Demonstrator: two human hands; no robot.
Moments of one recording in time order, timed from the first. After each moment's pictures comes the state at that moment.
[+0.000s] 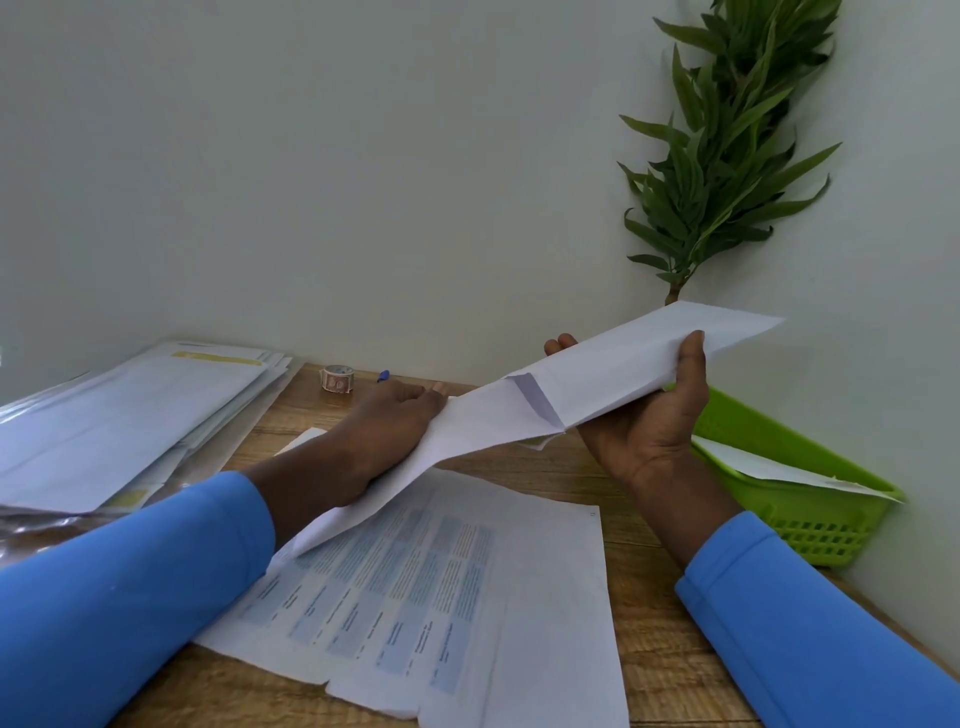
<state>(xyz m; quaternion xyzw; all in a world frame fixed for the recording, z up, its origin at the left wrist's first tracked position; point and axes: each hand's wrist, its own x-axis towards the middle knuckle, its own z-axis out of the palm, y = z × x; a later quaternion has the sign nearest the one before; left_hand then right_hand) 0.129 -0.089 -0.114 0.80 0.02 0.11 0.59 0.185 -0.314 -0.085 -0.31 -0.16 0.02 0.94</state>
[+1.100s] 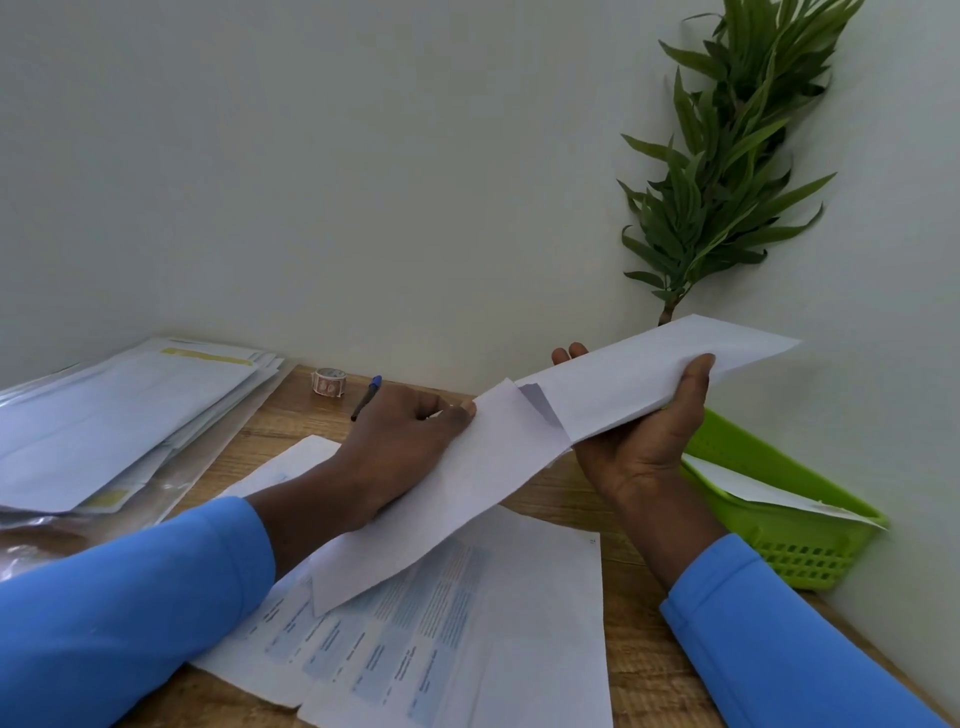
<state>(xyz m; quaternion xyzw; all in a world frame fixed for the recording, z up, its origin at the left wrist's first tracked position) 0.110 -0.110 -0.112 0.78 -0.03 0.17 0.60 0.173 -0.312 -0.079 -0.34 -0.15 -0.07 0.93</state>
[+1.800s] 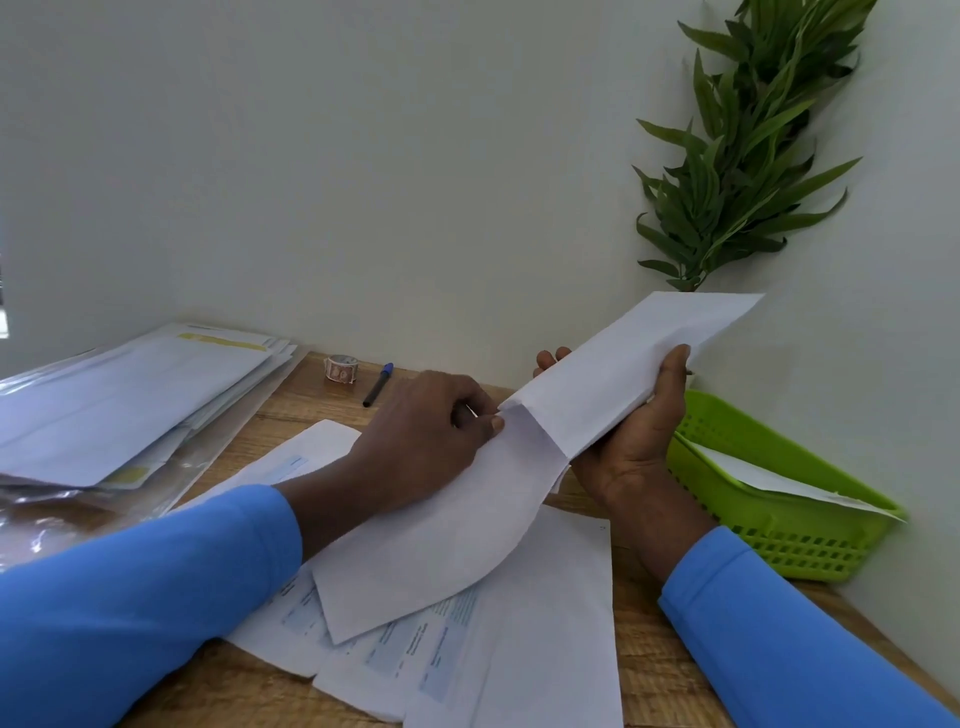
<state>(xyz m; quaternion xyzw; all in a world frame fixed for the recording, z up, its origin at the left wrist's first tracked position) 0.108 -0.113 -0.111 0.87 -0.12 0.28 0.38 0.172 -0.297 -0.094 -0.37 -0.16 0.00 0.92</state>
